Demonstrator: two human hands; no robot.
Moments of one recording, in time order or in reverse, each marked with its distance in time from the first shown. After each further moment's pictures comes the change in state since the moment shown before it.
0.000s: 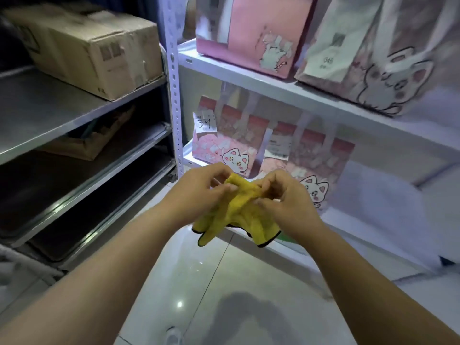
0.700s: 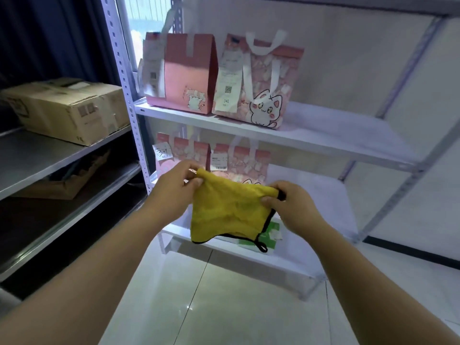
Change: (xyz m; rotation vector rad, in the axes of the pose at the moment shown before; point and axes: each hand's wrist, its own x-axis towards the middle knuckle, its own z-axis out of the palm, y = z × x) left_hand -0.098 0.146 0.055 -0.013 0.169 0.066; right_hand -0.159 -0.028 -0.159 -0.278 0.173 0.119
